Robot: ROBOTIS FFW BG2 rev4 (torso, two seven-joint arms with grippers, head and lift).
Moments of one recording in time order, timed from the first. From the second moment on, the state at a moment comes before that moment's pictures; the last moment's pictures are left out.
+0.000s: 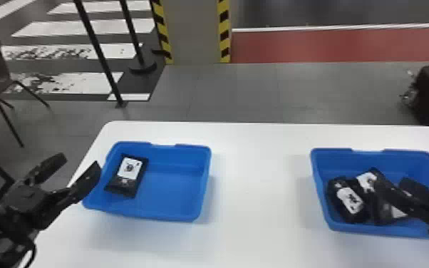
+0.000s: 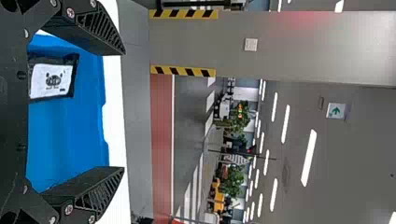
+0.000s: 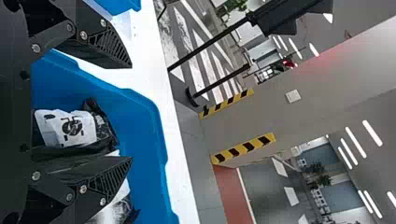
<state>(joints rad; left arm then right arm) 0.31 0.04 0.62 -1.97 0.18 0.24 -0.80 0.28 -0.14 -0.36 -1.91 -0.40 0.57 0.66</state>
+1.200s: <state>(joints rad) 0.05 0.09 0.44 -1.83 -0.20 0.65 -0.71 0.33 -0.05 -0.25 -2.05 -0.30 0.42 0.69</state>
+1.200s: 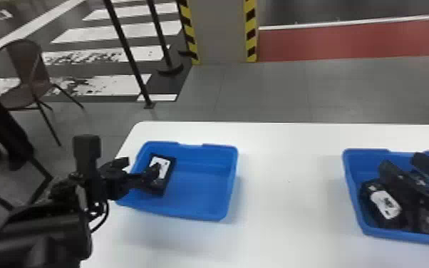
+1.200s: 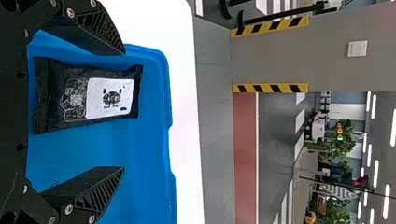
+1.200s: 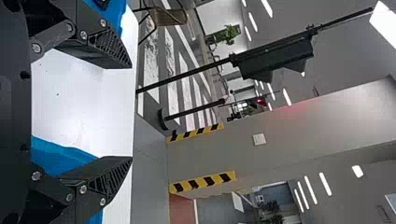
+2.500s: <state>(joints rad) -0.16 0.10 0.30 -1.58 -0.41 0.86 -0.60 0.32 -0.06 -0.25 -2.02 -0.34 0.43 0.72</state>
